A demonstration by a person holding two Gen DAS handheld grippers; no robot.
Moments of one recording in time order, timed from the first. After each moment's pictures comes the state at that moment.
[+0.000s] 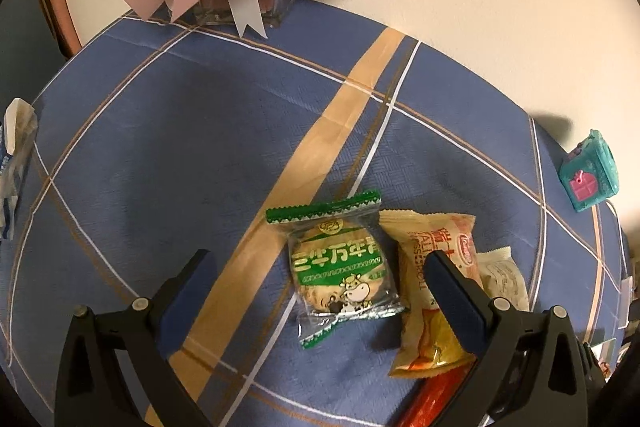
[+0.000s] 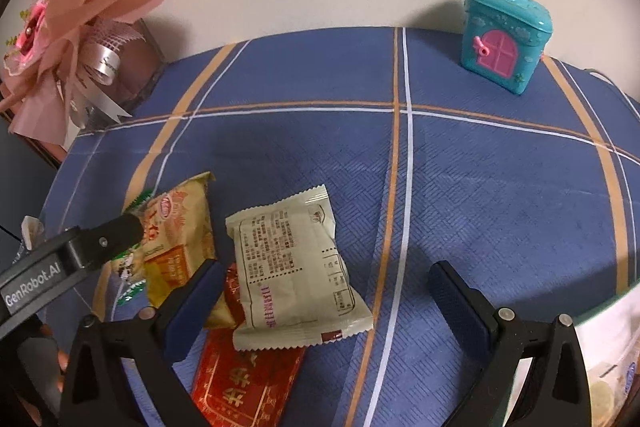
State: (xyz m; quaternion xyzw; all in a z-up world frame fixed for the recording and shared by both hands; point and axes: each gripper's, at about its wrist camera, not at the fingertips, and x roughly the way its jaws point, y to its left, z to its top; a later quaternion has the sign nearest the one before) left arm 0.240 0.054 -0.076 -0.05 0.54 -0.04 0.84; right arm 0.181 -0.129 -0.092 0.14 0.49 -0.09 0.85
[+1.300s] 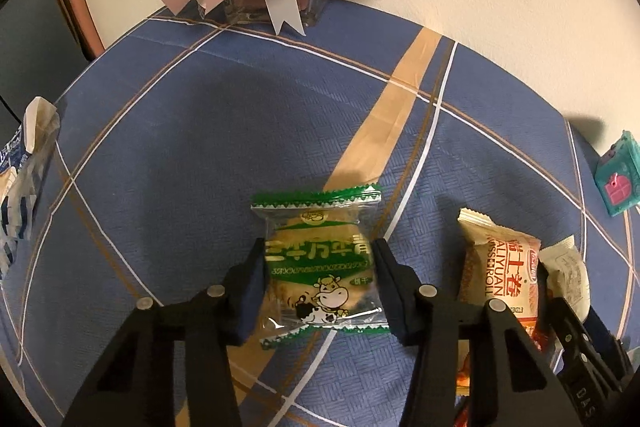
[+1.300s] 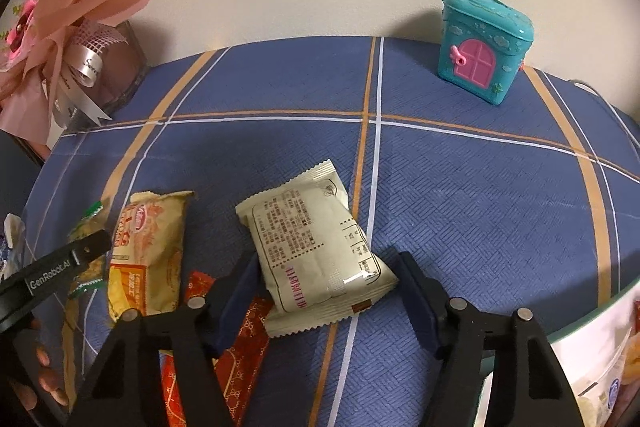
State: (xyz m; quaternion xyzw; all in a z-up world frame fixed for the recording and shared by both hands) left arm 0.246 0.067 -0.091 -0.03 0.53 0.00 0.85; right arm 0.177 -0.132 -0.090 0.13 0.48 -0.12 0.86
